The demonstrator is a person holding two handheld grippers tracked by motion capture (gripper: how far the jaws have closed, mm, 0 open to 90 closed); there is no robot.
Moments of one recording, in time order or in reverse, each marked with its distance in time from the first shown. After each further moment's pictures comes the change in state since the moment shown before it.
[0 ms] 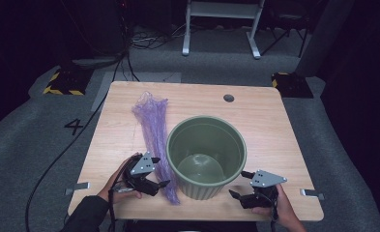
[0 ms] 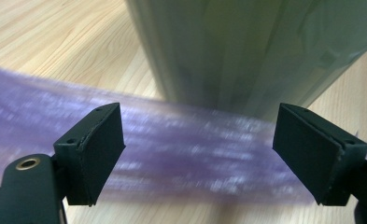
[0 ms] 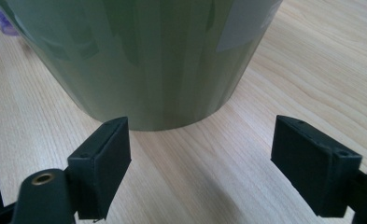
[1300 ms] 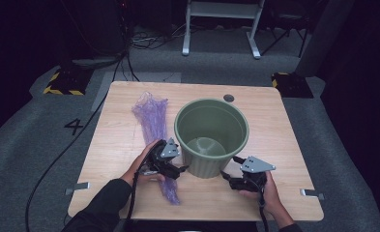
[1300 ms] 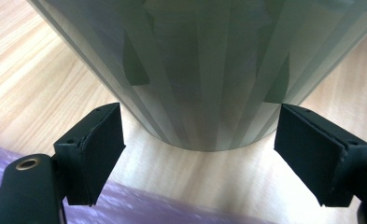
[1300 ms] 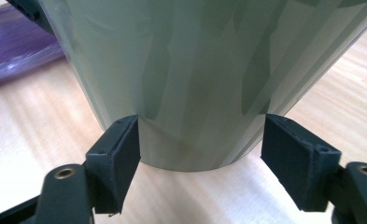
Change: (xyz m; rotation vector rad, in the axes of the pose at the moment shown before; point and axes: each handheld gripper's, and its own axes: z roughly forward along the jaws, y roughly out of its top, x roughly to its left) left arm 0.024 0.044 0.063 0.064 0.048 0.025; right arm -0.015 0.029 0.034 -0.078 -0.121 0.012
